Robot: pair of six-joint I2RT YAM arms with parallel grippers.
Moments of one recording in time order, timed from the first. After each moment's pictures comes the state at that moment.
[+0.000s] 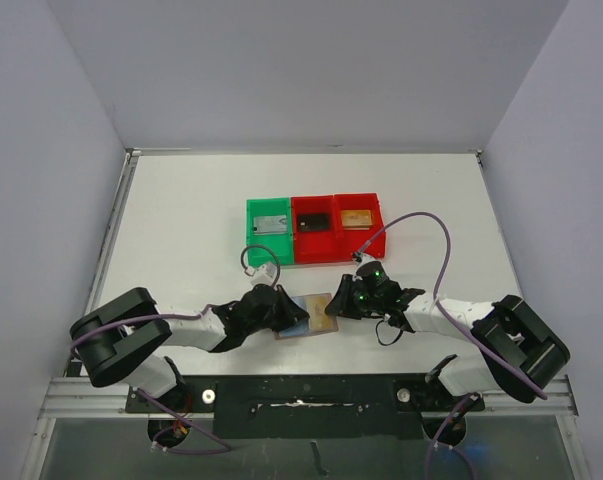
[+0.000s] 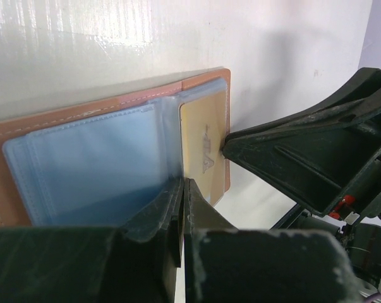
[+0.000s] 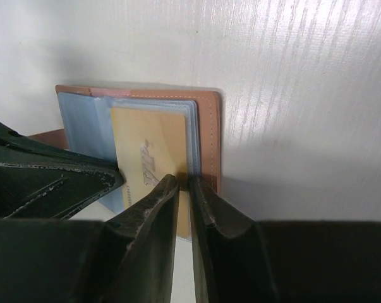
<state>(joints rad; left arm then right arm) -0.97 1.50 0.39 0.52 -0.09 -1.22 0.68 1.36 0.44 0.11 -0.19 0.80</state>
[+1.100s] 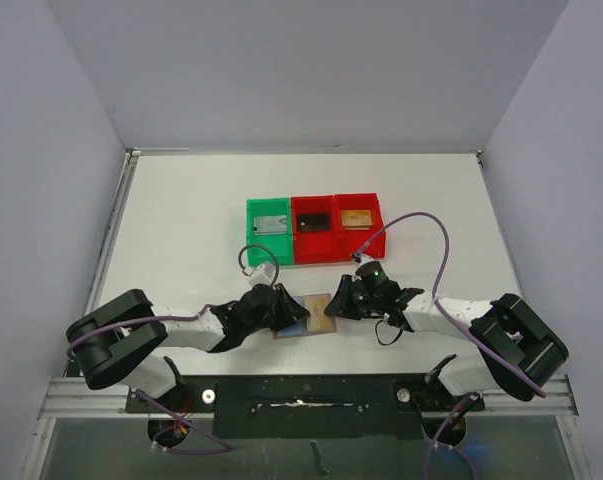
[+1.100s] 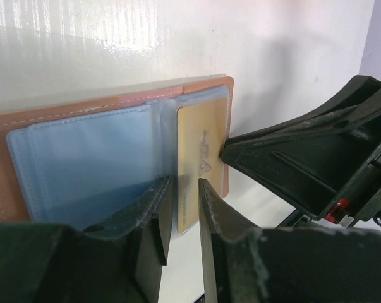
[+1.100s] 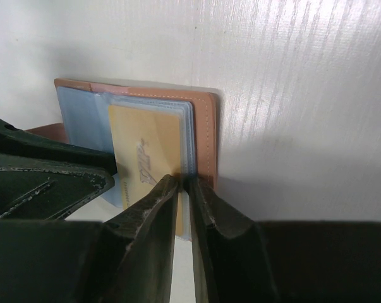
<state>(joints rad) -0.97 1.46 0.39 0.48 -0.12 -1.23 0.68 1.37 0.44 0.11 -0.20 0.80</state>
